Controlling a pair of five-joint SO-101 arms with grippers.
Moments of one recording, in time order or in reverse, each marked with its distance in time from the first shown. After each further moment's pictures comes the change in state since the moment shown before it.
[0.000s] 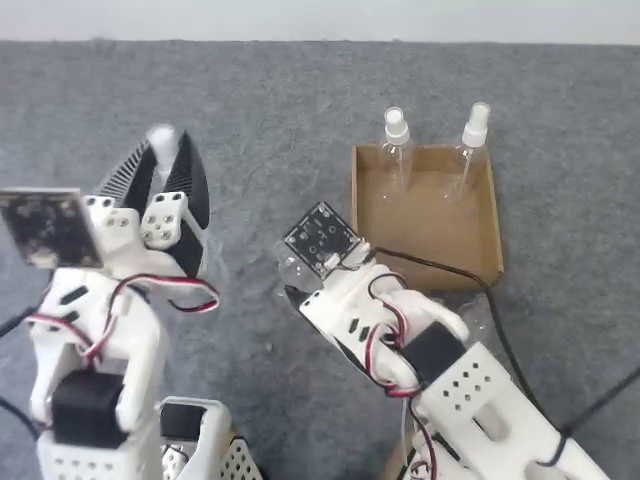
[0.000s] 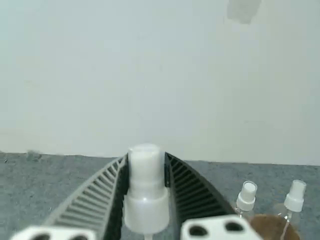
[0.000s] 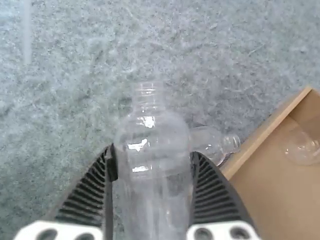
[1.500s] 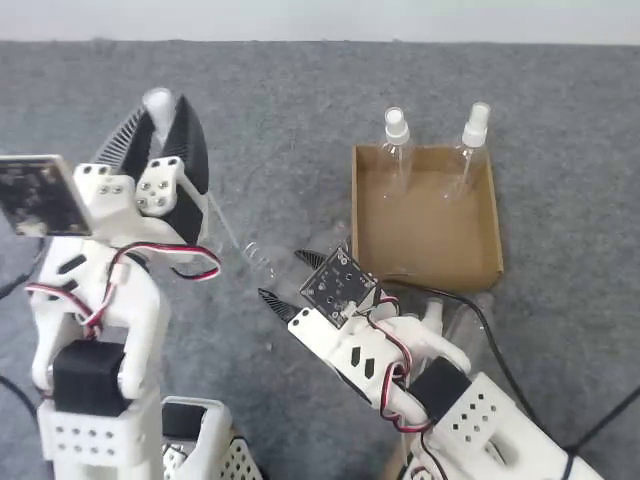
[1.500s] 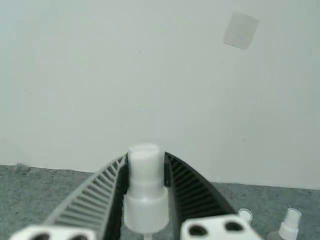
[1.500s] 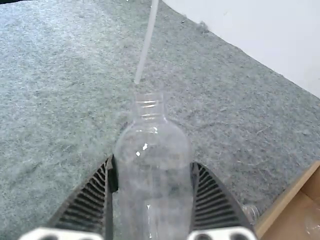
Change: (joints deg) left arm 0.0 7.1 -3.9 -6.8 2.9; right arm -5.6 -11.3 13.3 -17.5 -0.4
